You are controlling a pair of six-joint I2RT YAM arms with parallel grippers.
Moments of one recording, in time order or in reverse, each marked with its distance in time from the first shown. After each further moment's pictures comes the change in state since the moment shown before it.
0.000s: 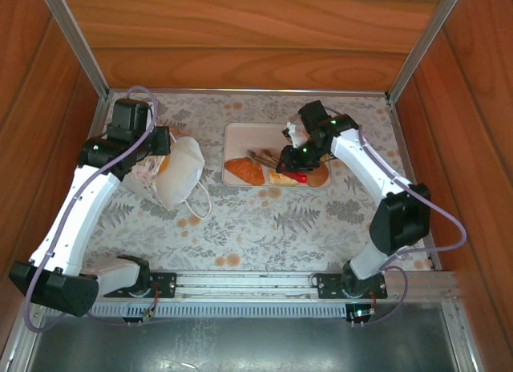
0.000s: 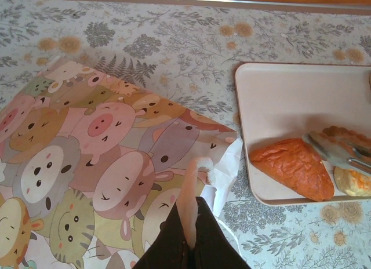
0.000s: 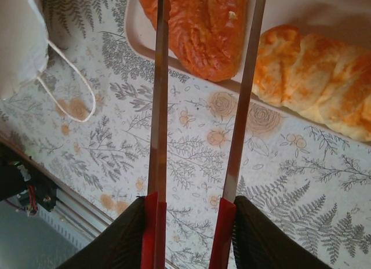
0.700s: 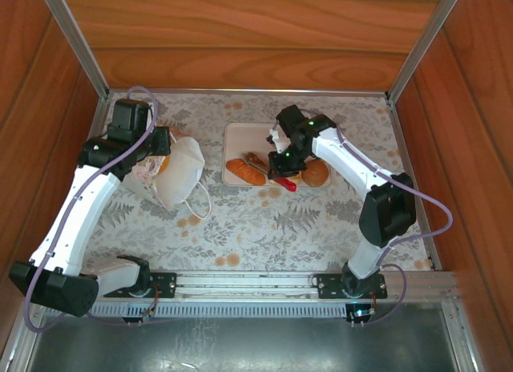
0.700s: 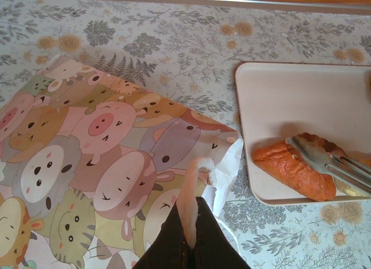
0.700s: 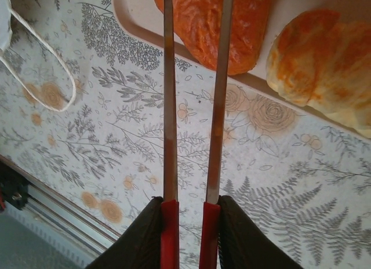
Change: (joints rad) left arm 0.000 0.000 -0.004 0.002 0.000 -0.004; right arm 0.106 0.079 0.057 -0.037 0.104 0.016
